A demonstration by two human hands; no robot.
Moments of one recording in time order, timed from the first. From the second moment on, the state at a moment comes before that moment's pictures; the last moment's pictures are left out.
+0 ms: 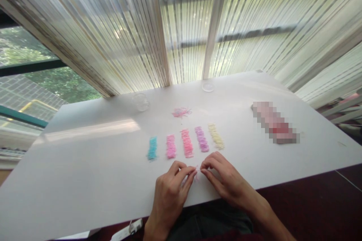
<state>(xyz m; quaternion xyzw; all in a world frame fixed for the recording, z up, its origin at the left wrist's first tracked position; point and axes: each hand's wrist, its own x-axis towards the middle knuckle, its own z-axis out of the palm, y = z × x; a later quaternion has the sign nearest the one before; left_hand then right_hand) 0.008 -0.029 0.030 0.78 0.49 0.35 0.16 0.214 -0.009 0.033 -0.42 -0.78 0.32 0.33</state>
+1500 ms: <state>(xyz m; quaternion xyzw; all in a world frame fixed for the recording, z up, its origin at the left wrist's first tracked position) -0.016 -0.053 0.021 0.78 0.53 0.31 0.12 0.226 0.001 0.023 -0.48 -0.78 0.12 0.38</state>
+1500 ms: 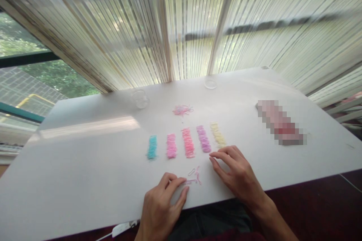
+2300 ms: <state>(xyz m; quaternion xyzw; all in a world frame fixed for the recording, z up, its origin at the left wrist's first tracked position) -0.023 -0.053 0.021 0.80 0.53 0.27 0.11 0.205 -0.013 0.022 -0.42 -0.82 0.24 0.30</state>
